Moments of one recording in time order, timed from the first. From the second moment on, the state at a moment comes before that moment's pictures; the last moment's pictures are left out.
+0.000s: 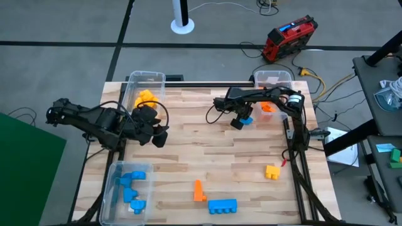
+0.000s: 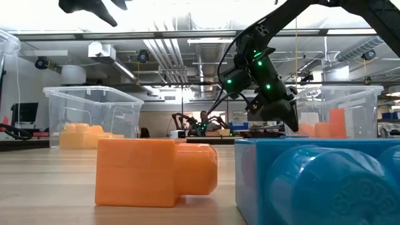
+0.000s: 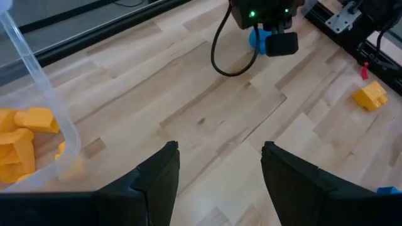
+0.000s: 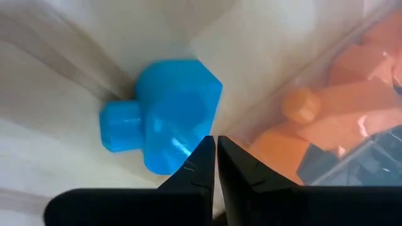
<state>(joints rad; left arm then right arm) -0.30 1.17 1.28 -1.10 -0.61 -1.03 -0.39 2.05 1.45 -1.39 0.29 0.32</state>
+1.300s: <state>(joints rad) -0.30 1.17 1.28 -1.08 -0.62 -1.03 -0.32 1.98 1.60 -1.33 -0.05 0.35</state>
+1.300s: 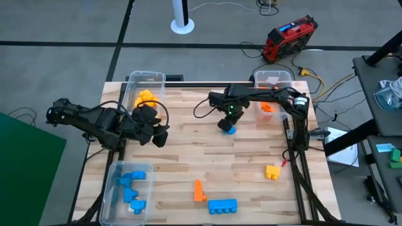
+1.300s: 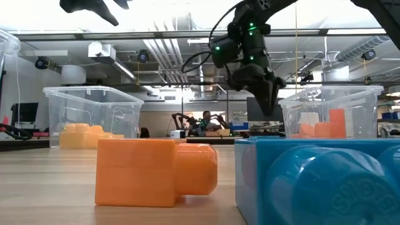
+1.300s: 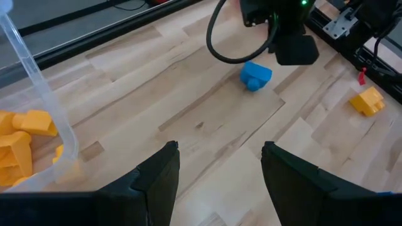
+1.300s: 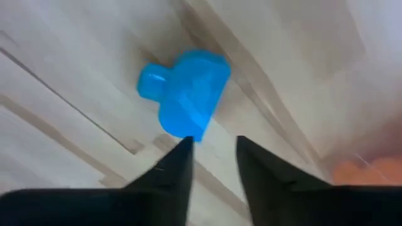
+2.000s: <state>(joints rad) -0.30 1.20 1.28 -1.09 -0.62 -1.01 -0.31 1.99 1.44 -1.07 -0.14 0.50</state>
